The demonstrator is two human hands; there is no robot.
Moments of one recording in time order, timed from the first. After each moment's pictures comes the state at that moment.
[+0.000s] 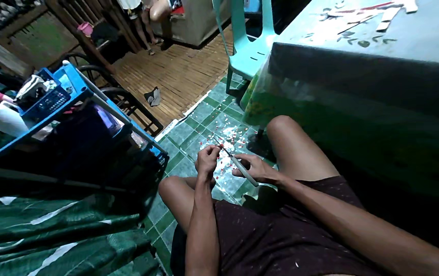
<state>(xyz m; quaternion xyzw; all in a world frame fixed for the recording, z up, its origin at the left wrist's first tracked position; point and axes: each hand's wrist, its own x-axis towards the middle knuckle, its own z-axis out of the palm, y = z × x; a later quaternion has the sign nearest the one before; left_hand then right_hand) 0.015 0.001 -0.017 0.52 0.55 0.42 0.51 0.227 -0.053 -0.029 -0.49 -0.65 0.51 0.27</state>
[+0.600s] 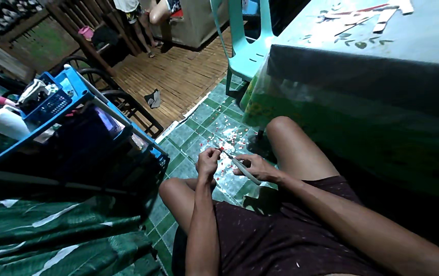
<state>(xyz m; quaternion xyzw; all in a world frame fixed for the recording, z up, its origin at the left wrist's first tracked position) 0.014 0.000 -0.018 0.54 0.56 0.38 0.50 0.232 -0.046 -0.025 -0.52 -0.63 0.53 0.24</state>
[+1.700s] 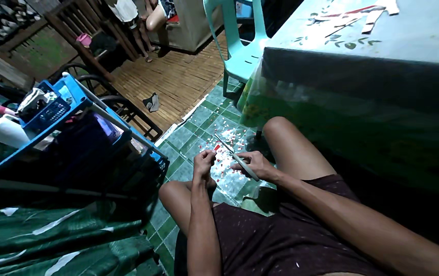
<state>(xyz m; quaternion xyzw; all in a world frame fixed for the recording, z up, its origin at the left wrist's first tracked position) 0.005 0.004 -0.017 0.45 0.51 0.43 0.59 0.229 -0.048 -0.015 -0.54 -0.56 0.55 0.31</state>
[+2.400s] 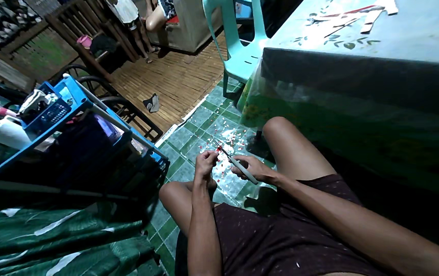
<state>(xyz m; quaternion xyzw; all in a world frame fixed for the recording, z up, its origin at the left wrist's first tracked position) 0.008 0.005 -0.021 0.46 0.49 0.42 0.61 0.226 -0.049 -0.029 -0.48 -0.58 0.59 0.28</state>
